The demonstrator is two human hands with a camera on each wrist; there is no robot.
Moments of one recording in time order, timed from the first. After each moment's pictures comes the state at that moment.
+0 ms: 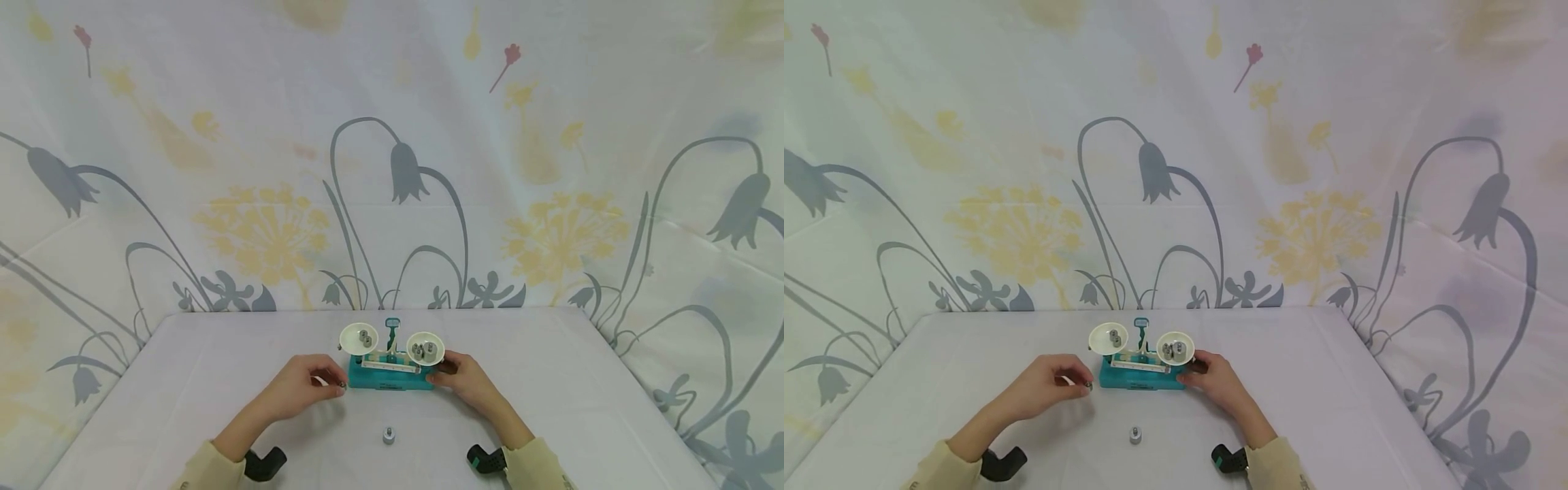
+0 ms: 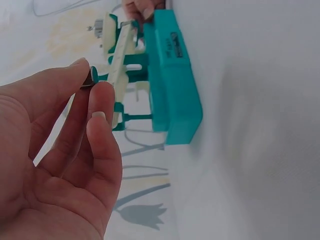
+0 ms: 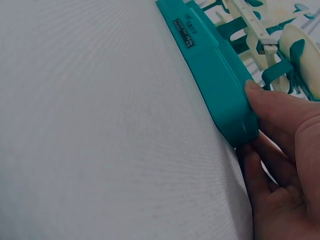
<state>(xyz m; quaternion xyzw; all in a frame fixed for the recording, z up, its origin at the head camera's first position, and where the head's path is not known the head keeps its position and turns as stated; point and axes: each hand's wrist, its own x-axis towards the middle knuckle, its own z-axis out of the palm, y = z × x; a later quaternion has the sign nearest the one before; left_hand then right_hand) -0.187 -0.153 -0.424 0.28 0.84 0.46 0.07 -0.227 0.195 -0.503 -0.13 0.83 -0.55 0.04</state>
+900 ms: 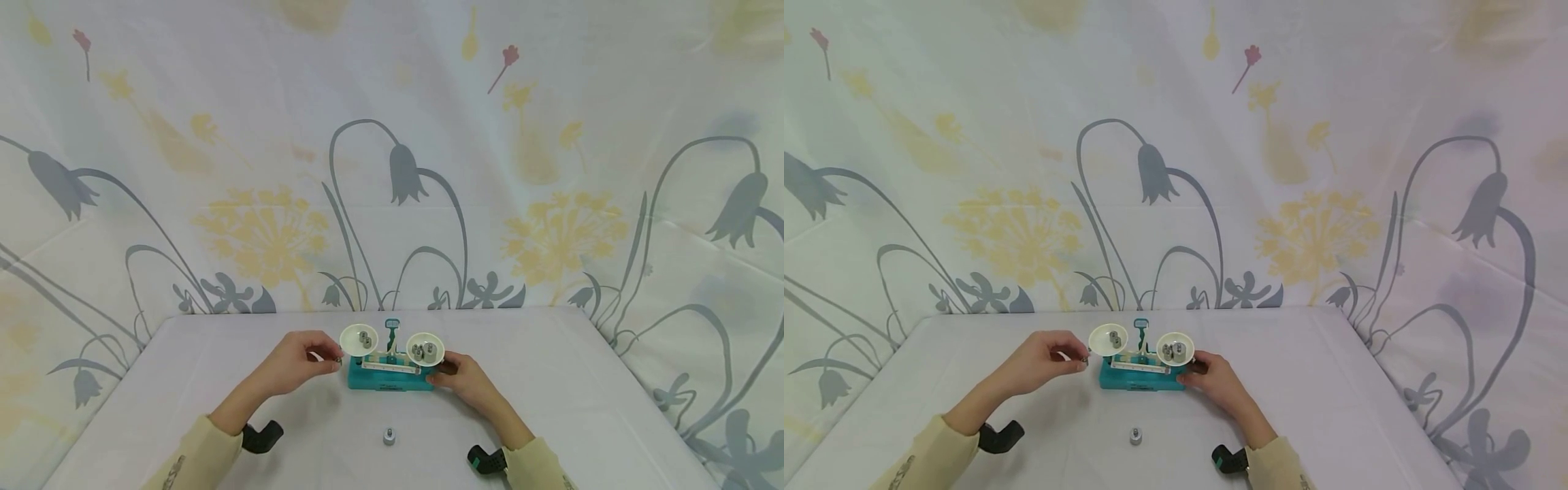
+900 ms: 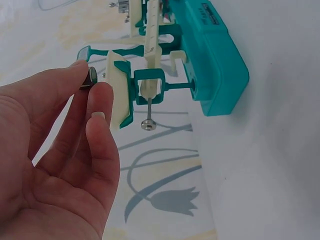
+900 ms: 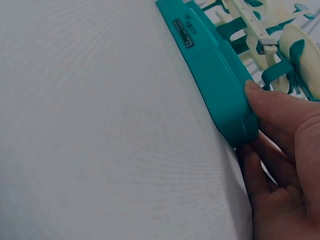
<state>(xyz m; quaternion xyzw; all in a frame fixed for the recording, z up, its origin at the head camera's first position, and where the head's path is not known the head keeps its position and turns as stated) -0.206 -0.158 -0.395 0.29 0.85 0.44 0.02 -0.227 0.195 -0.501 -0.13 0.82 -0.55 0.04</state>
